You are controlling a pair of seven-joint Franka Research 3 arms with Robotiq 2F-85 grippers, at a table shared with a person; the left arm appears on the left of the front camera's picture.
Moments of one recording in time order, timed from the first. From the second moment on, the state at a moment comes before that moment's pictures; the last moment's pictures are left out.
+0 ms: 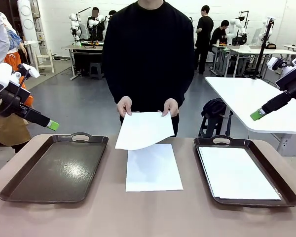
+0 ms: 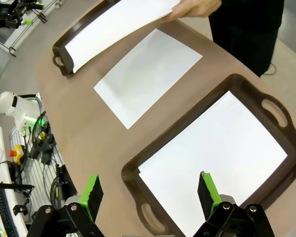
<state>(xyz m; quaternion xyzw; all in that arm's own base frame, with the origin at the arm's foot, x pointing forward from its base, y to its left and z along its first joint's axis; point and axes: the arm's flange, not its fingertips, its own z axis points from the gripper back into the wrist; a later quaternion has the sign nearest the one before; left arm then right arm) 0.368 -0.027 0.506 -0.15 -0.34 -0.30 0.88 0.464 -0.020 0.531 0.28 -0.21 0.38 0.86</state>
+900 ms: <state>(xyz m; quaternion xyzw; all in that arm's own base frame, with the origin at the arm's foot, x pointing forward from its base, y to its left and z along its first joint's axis) 0.368 -0.027 0.506 -0.15 -0.34 -0.30 0.88 0.464 -0.020 0.531 0.28 -0.21 0.38 0.86</state>
